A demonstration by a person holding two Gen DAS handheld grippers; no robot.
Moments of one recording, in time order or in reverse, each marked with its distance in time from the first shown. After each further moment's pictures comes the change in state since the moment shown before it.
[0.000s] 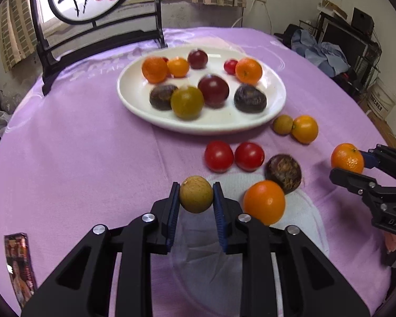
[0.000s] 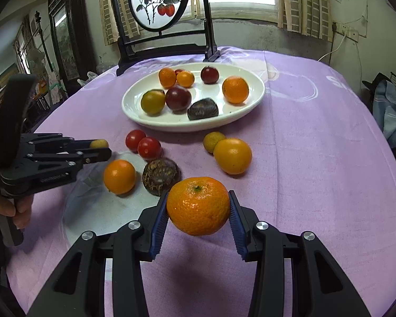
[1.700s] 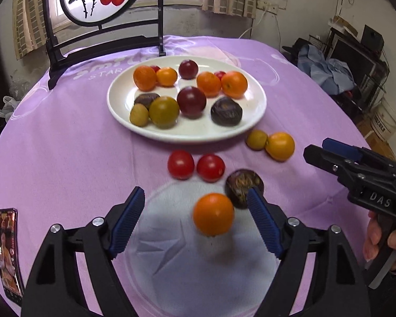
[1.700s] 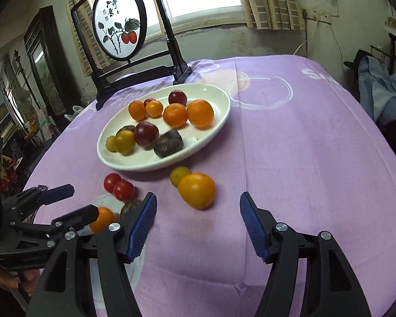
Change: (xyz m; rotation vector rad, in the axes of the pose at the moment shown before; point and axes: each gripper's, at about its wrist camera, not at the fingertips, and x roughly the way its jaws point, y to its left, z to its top) left arm -0.009 -0.045 -0.004 -0.096 -0.021 0.025; right arm 0.005 -0.044 0.013 0.190 -0.037 0.003
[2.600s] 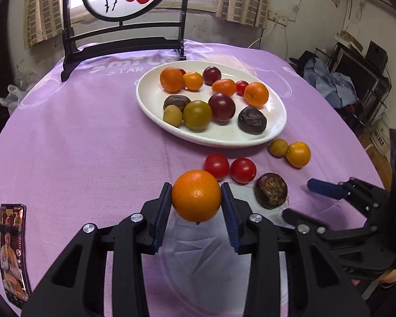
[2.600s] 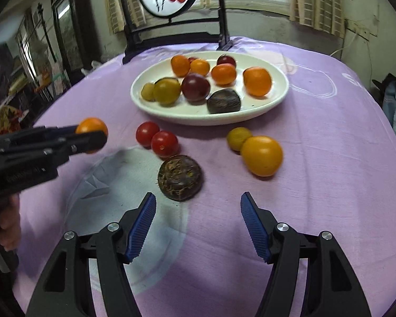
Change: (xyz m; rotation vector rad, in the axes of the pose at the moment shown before) left arm -0.010 0.050 -0.001 -0.075 -0.032 -0.026; right arm 0.031 0.067 -0.024 -0.228 0.140 0.006
